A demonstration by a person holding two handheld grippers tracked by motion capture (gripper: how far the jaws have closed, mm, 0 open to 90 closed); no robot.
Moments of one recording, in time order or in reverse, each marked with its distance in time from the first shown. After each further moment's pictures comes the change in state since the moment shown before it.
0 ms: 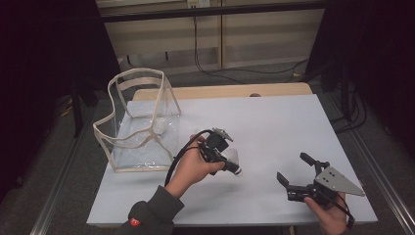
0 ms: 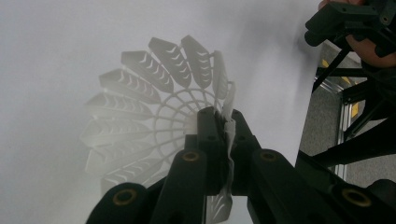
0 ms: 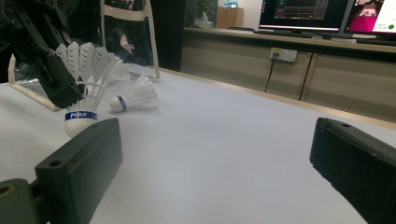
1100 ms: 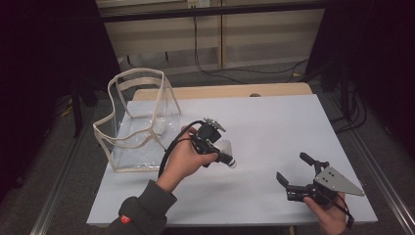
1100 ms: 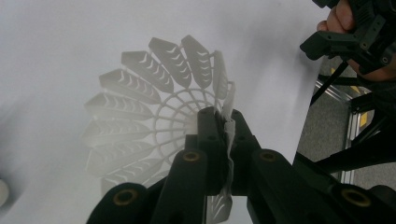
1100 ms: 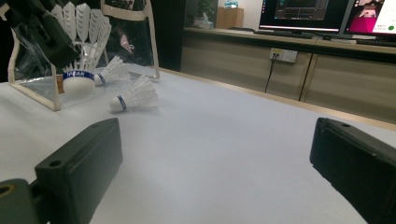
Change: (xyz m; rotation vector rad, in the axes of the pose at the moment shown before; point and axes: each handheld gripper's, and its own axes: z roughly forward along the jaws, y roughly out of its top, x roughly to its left) left arm 0.000 0.010 -0.038 -0.024 0.055 -0.028; right arm 0.001 0.000 0.000 0.000 0.000 -0.002
